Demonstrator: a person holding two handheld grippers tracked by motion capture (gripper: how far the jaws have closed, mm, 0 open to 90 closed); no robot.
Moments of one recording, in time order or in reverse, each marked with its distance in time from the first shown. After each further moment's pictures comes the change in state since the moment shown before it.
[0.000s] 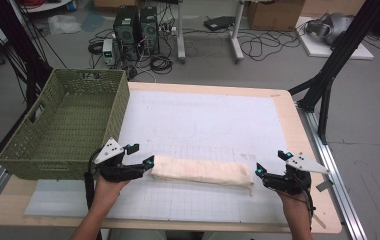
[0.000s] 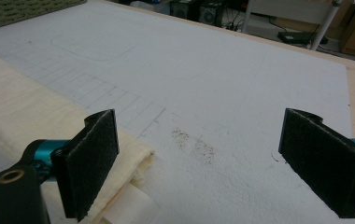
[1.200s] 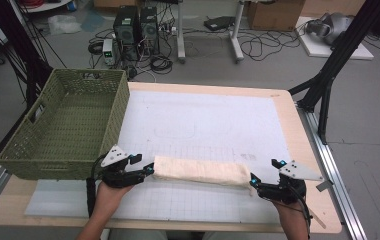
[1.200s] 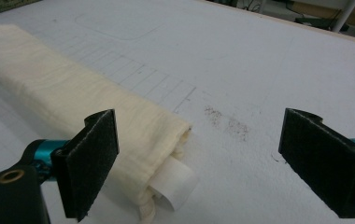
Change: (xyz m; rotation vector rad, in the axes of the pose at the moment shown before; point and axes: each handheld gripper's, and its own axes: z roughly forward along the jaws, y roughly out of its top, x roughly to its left) left arm -0.005 -0.020 0.001 0.139 0.039 -0.054; right arm 0.025 -0.009 -0.007 0.065 0.041 -0.020
